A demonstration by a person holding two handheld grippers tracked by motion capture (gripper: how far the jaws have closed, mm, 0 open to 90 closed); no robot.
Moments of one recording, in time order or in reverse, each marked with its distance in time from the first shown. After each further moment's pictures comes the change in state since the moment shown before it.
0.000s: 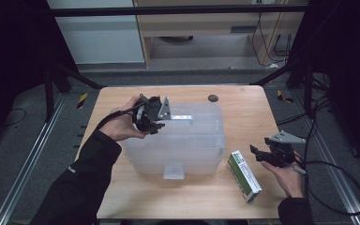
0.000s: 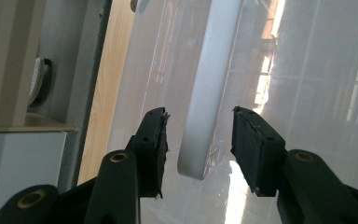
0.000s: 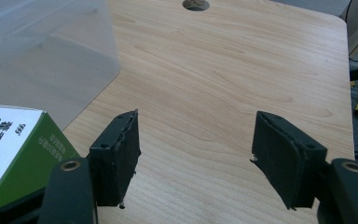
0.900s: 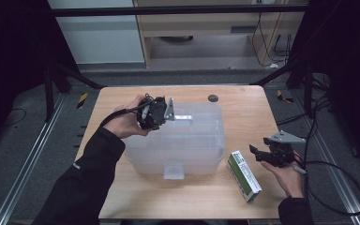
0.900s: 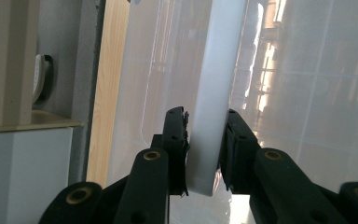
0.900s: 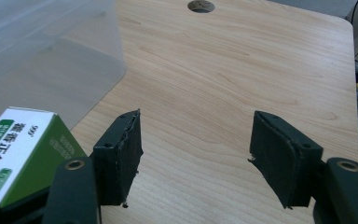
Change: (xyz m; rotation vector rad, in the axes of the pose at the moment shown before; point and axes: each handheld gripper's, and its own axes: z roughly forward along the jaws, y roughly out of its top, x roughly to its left) left arm 0.002 0.008 0.008 0.059 0.002 0.057; right arm 0.002 0.002 -0.001 -0.003 0.018 -0.007
